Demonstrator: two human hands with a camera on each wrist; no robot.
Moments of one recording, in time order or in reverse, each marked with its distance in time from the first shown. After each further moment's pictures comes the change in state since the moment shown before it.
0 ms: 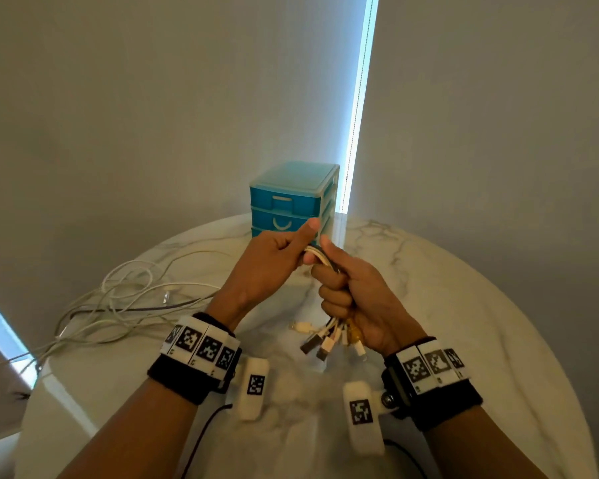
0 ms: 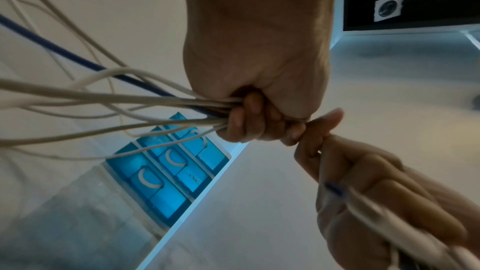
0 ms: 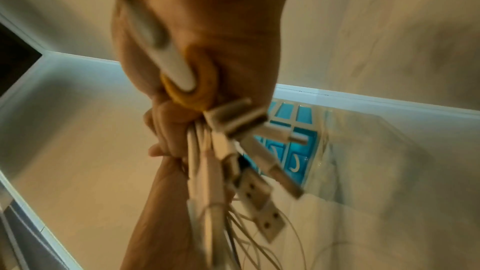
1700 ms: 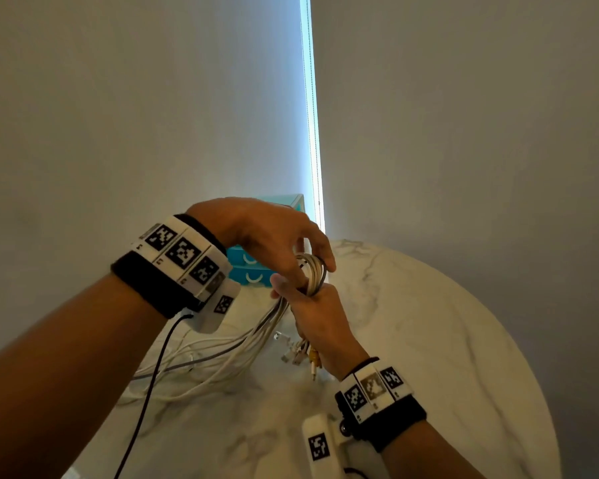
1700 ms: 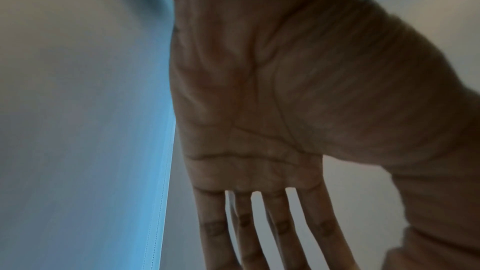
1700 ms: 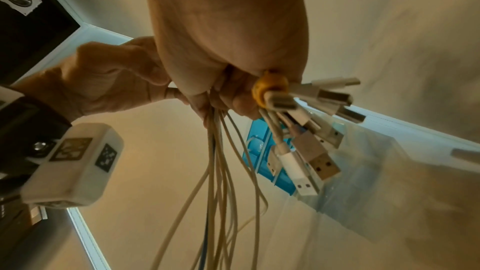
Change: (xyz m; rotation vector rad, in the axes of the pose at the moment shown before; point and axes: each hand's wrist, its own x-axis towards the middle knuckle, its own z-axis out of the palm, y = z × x) left_hand 0.070 0.164 0.006 1.021 -0.902 0.146; right_hand 0.001 0.013 -0.015 -0.330 0.405 -0.244
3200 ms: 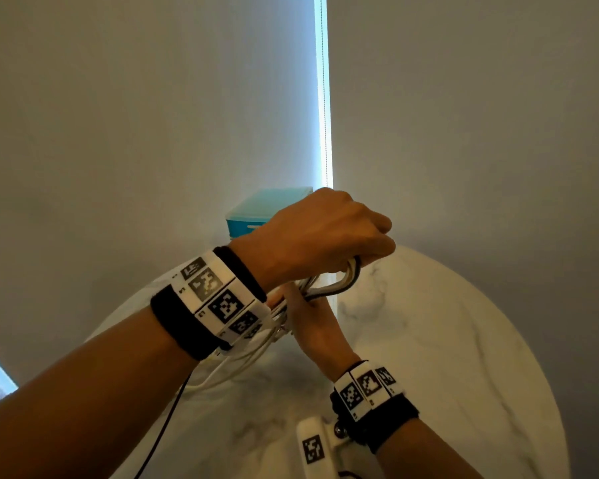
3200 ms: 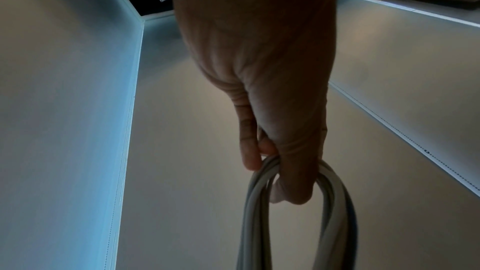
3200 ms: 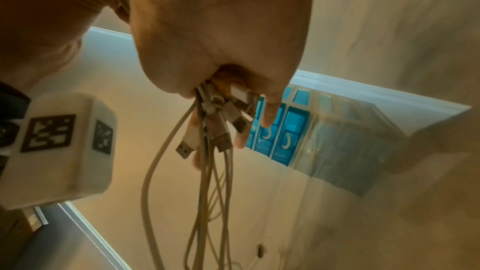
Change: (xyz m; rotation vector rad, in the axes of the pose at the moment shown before) left_hand 0.005 0.038 0.028 0.490 0.770 0.509; right_hand -0.015 0.006 0.020 -0.151 -0.160 -0.068
